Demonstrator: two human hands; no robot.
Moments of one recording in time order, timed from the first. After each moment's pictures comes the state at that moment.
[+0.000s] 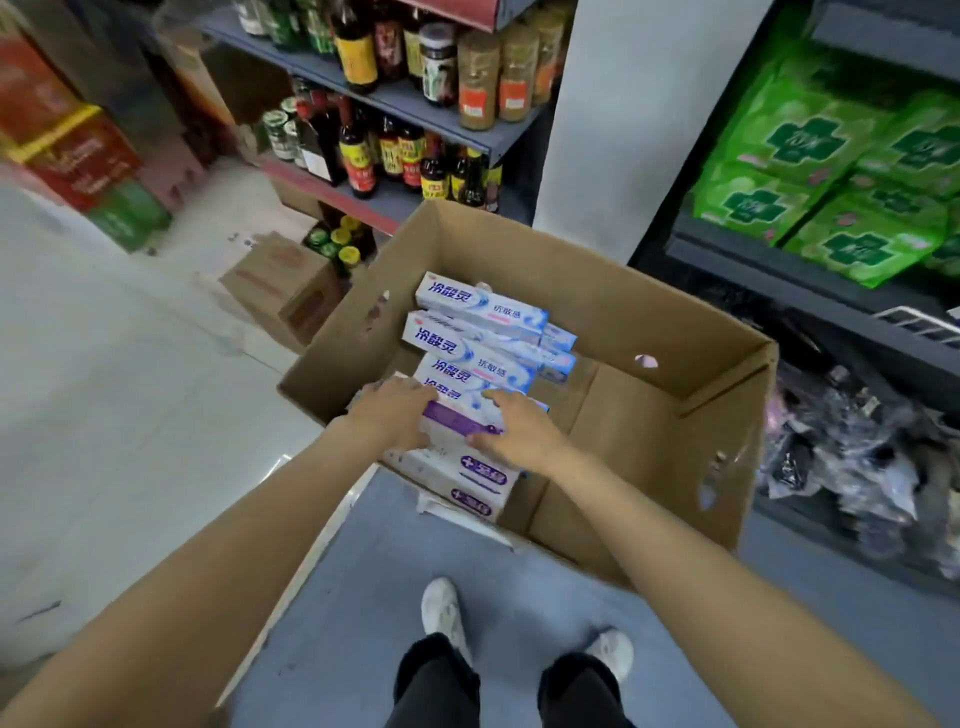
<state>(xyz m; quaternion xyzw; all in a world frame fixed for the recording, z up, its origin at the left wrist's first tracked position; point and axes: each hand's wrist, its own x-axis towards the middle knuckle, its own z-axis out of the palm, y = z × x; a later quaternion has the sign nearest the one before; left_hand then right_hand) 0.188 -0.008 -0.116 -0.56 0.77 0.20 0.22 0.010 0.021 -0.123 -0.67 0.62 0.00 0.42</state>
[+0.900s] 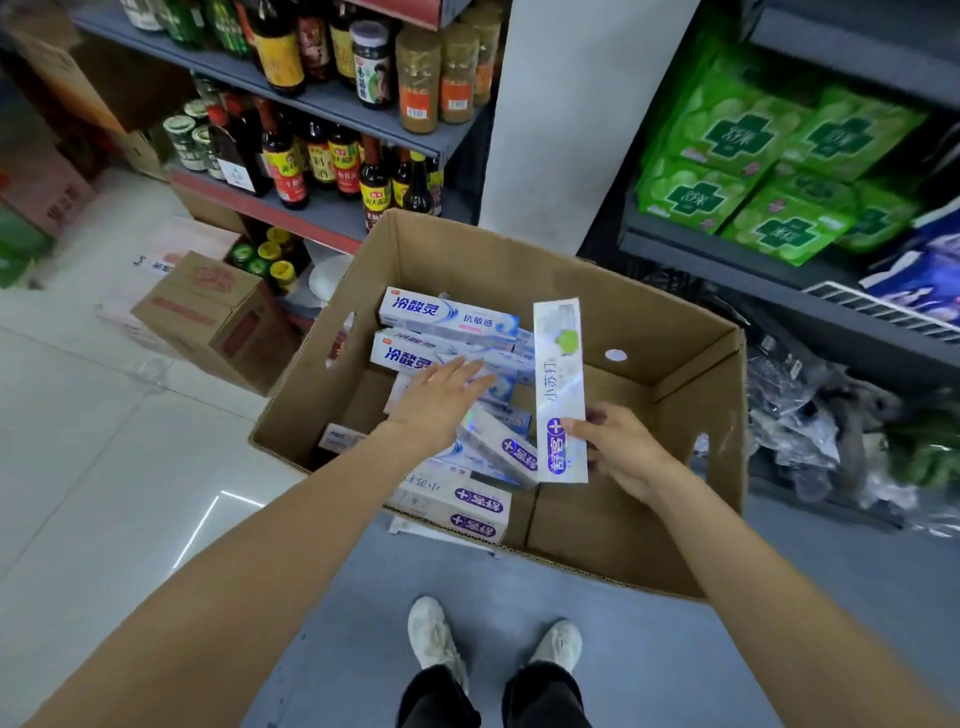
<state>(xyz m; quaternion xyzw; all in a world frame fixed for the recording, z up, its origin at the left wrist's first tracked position) 0.145 -0.043 -0.143 -0.41 0.89 0.13 0.14 -0.060 0.044 -0.108 -0.28 0.71 -0.29 0.57</state>
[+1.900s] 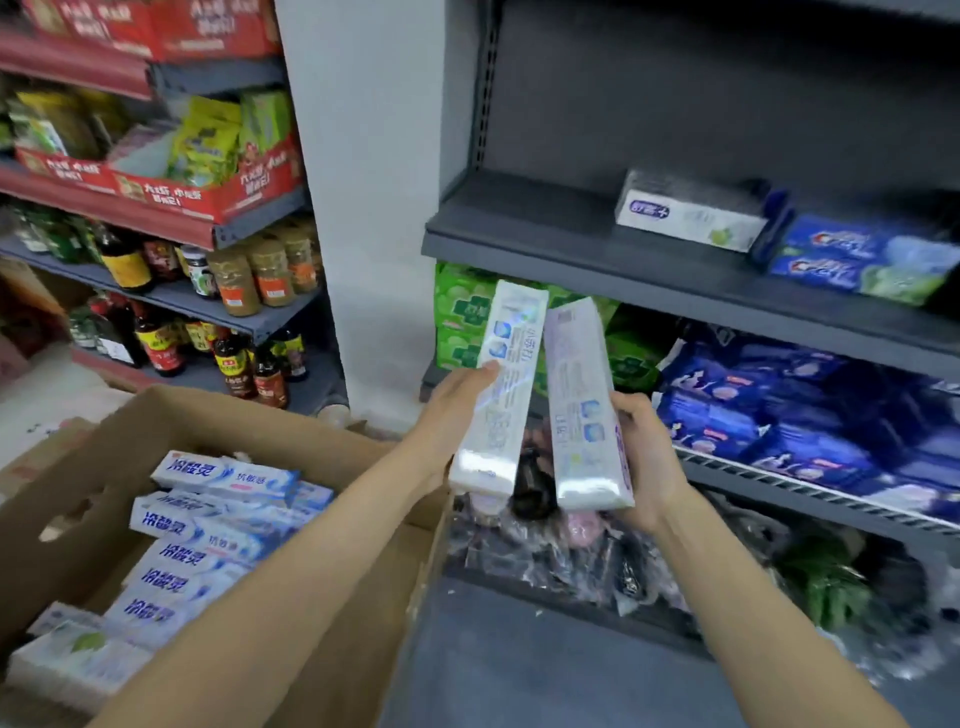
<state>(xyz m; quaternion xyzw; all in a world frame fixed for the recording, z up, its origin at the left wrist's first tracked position) -0.209 -0.017 0.054 -0.47 0.50 0.65 -0.34 -0.379 0.051 0.054 -0.19 0.47 -0.57 0.64</state>
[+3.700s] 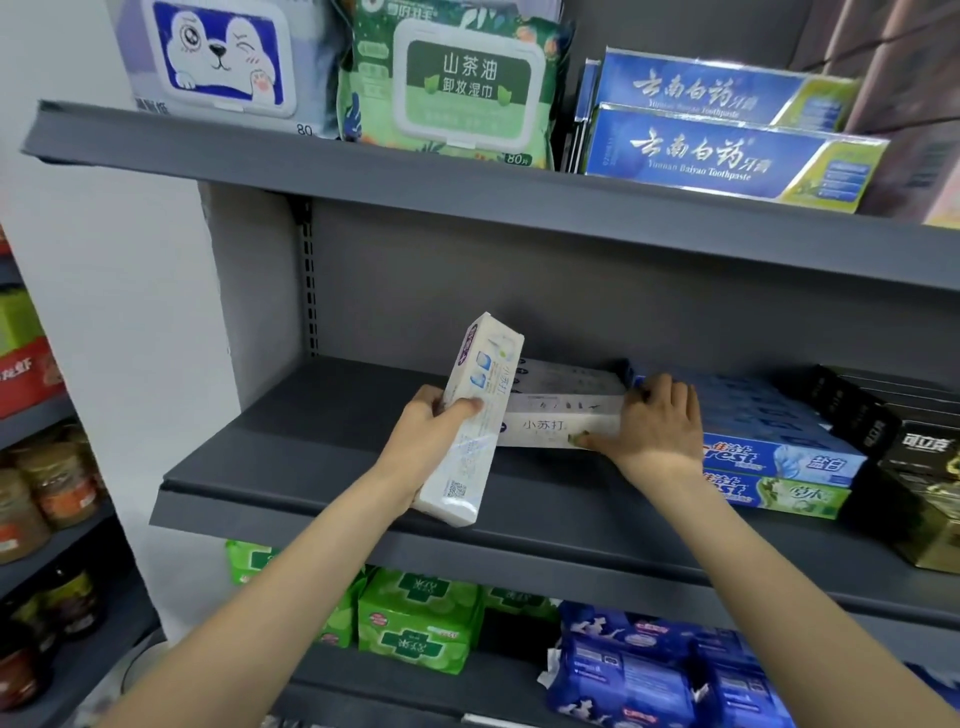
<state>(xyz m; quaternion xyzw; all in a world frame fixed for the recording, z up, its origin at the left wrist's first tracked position) -0.445 -0.230 0.145 -0.39 0.58 0.58 -0.41 -0.661 -0.167 0.150 -0.47 0.86 -0.08 -0.19</state>
